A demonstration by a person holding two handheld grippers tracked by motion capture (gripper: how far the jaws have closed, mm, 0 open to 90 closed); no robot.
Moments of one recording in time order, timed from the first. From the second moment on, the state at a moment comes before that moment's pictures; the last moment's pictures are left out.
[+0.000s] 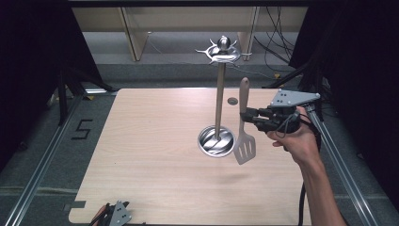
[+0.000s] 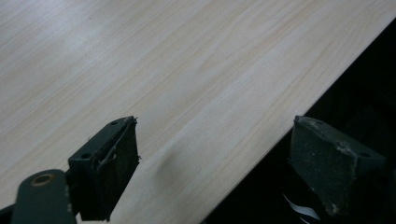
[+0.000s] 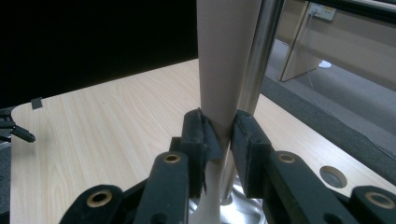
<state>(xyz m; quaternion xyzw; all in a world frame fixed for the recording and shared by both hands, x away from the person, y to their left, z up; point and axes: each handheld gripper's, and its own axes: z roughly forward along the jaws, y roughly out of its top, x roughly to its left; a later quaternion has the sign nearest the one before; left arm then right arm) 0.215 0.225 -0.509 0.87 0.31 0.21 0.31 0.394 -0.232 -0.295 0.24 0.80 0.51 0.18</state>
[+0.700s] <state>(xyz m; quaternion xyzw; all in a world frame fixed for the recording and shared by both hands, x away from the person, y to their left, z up) 0.215 0.225 -0.510 0.87 0.32 0.21 0.31 0.411 -0.222 -0.274 0.24 0.80 0.52 0.18</state>
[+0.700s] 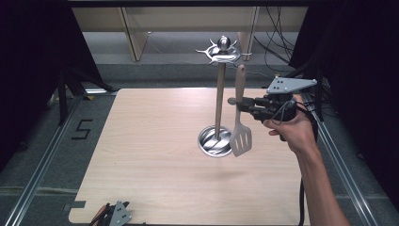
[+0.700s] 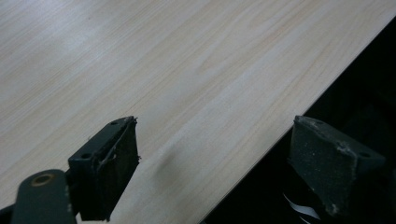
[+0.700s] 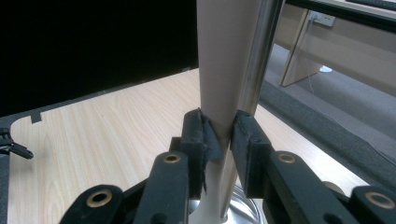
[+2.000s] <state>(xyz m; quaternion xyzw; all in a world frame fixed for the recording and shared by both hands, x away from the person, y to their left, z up) 0.214 0.225 -0.509 0.87 0.31 0.22 0.31 0.430 -0.207 -0.279 0.25 0.81 0.51 0.16</state>
